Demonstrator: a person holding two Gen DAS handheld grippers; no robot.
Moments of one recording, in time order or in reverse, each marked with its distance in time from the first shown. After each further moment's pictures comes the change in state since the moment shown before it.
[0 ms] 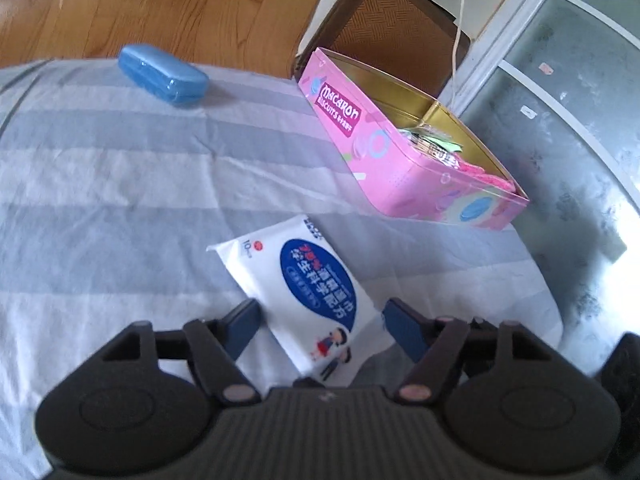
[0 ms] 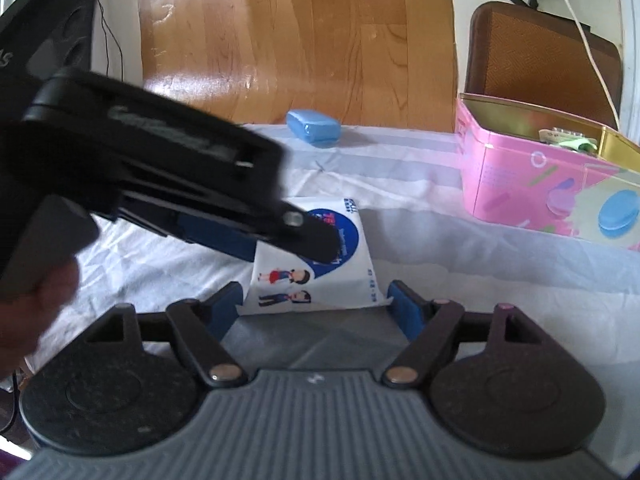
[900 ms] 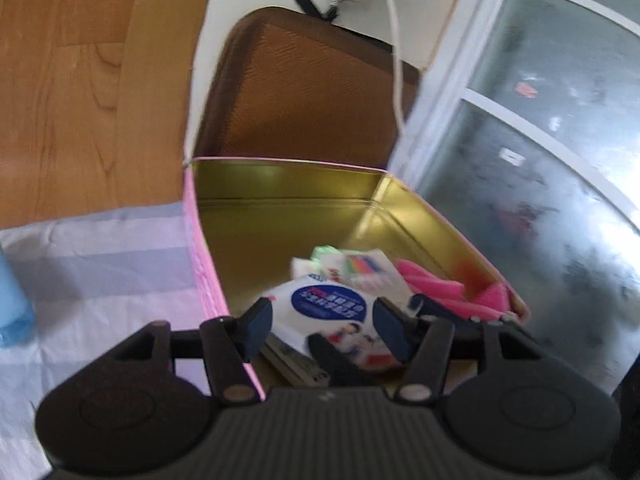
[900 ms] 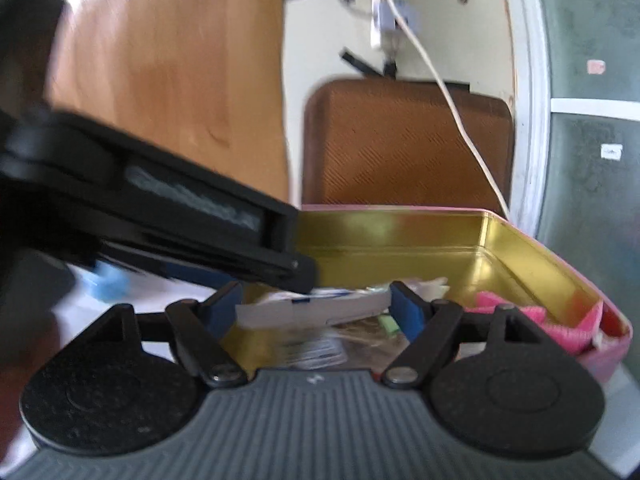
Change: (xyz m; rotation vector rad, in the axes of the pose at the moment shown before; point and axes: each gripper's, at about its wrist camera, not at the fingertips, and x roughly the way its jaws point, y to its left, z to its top) left arm 0.109 -0.109 0.150 0.182 -0.127 -0.005; right arm 0.043 -0.152 0.097 0.040 -0.202 -0.358
